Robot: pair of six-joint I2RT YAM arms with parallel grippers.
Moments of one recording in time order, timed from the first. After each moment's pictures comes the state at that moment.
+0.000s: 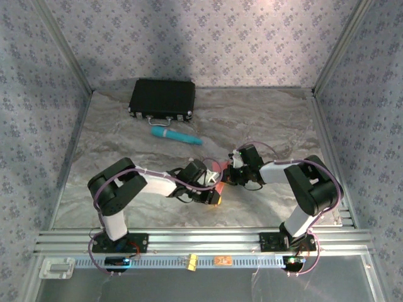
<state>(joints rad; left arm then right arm) -0.95 1.79 0.74 0.17 0.62 -0.73 0.46 1.65 0.60 0.08 -0.62 0.62</state>
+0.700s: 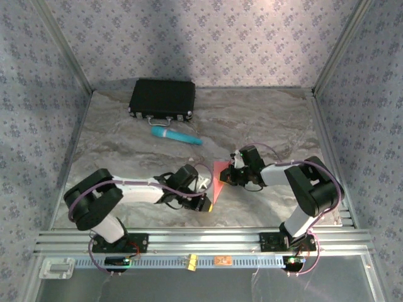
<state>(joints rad) -0.94 1.54 0.62 0.03 0.61 -0.74 0.46 1.64 0.55 0.18 -0.60 0.73</state>
